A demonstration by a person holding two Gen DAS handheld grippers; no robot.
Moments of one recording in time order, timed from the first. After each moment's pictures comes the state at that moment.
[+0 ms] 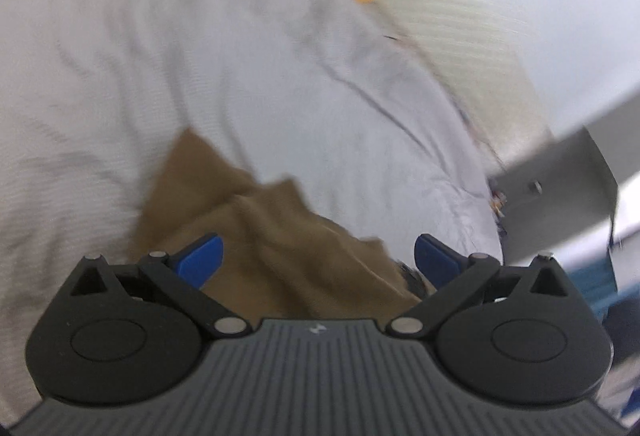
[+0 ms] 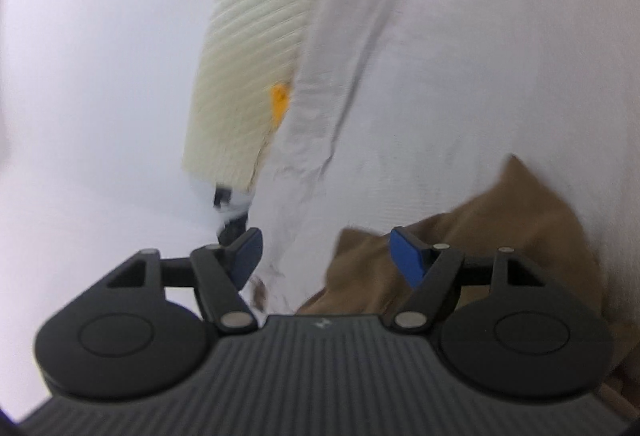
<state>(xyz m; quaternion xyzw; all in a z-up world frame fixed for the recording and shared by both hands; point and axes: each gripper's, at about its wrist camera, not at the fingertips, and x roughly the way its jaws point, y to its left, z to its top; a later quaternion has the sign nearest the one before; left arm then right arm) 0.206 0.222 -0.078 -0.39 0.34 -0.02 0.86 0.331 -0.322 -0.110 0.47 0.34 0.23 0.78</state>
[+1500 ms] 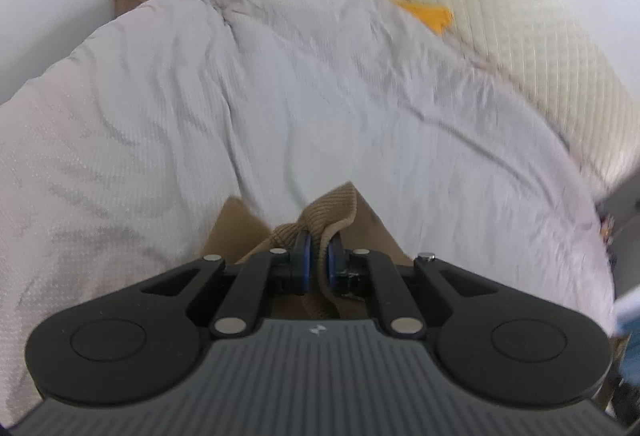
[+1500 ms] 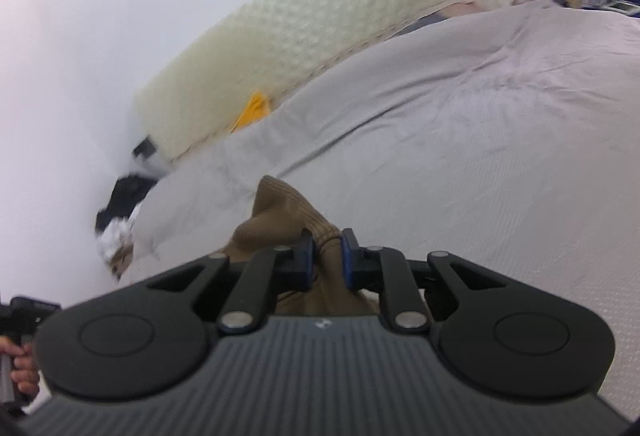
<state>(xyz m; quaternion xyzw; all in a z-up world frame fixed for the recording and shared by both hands) 0.283 0.215 -0.093 -0.30 0.34 0.16 0.87 0.321 -0.286 -0.068 0.22 0.27 0.16 0.93</state>
